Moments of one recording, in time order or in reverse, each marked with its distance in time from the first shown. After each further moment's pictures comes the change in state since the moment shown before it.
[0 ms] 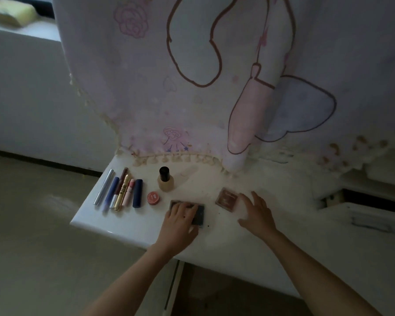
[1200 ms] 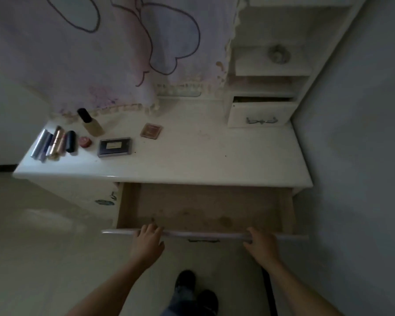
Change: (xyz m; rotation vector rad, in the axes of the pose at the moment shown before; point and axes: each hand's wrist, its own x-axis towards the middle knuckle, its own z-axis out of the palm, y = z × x) left_hand -0.197 0.146 0.161 0.213 -0.256 -0.118; right_hand -0.290 0.239 0.166 0.087 0.022 0.250
